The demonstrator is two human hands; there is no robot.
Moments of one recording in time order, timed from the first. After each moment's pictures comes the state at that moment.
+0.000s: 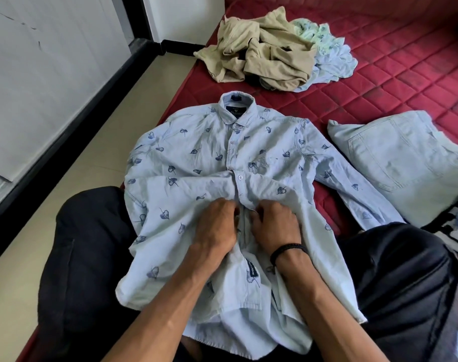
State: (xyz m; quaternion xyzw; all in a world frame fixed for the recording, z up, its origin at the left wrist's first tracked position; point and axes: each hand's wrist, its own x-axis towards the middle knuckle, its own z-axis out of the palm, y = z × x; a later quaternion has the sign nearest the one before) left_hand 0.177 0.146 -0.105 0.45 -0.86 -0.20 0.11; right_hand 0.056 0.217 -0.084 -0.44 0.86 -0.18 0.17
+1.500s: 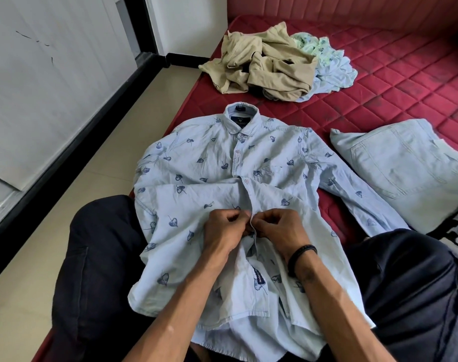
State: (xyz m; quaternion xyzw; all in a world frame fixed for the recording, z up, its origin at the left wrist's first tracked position) left_hand 0.168 0.152 -0.107 0.55 -0.53 -0.60 0.24; right_hand 0.049 0.222 -0.091 -0.25 0.75 -0.45 0.41
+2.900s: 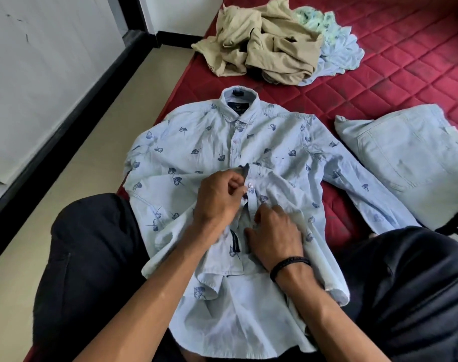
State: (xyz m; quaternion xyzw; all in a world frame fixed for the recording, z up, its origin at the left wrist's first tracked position) left_hand 0.155 0.093 -0.097 0.45 -0.77 -0.38 0.25; right_hand 0.073 0.214 -0.086 -0.45 0.87 -0.11 0.18
